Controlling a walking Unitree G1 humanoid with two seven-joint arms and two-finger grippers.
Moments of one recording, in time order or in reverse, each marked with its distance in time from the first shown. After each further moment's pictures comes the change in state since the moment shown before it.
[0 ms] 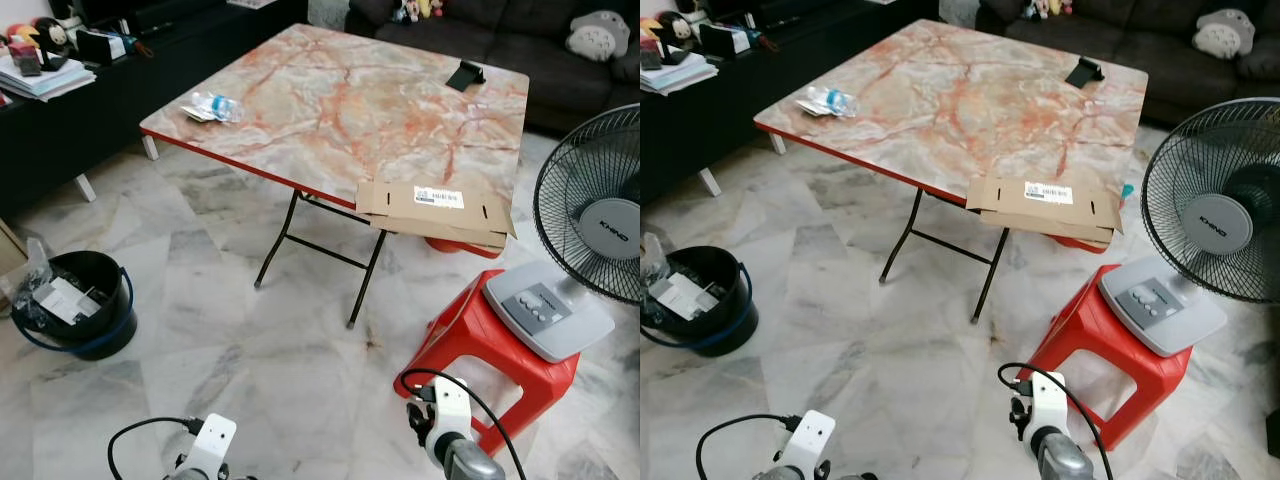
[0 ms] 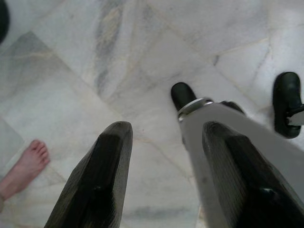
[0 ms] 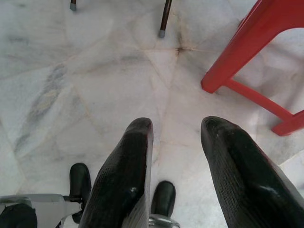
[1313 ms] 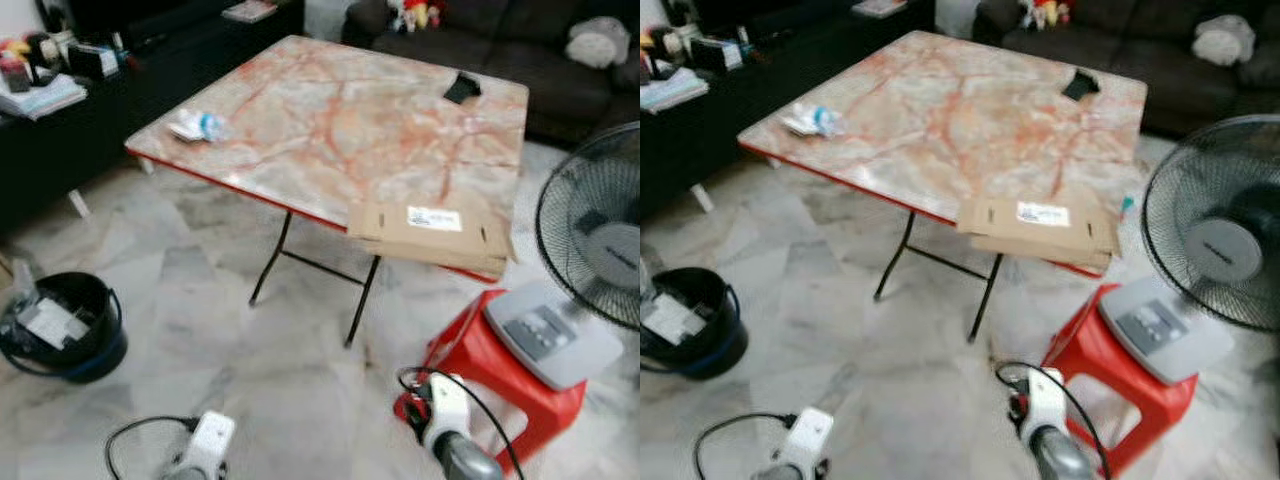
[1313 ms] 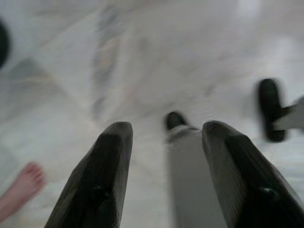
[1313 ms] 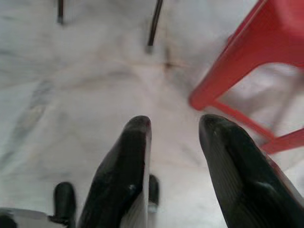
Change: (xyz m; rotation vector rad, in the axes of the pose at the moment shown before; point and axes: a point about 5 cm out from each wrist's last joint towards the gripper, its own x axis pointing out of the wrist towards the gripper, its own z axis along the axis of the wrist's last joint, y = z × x) left arm 0.000 -0.014 0.004 -0.020 -0.010 -0.041; right arm -0.003 -0.010 -0.006 -0.006 0.022 -0.024
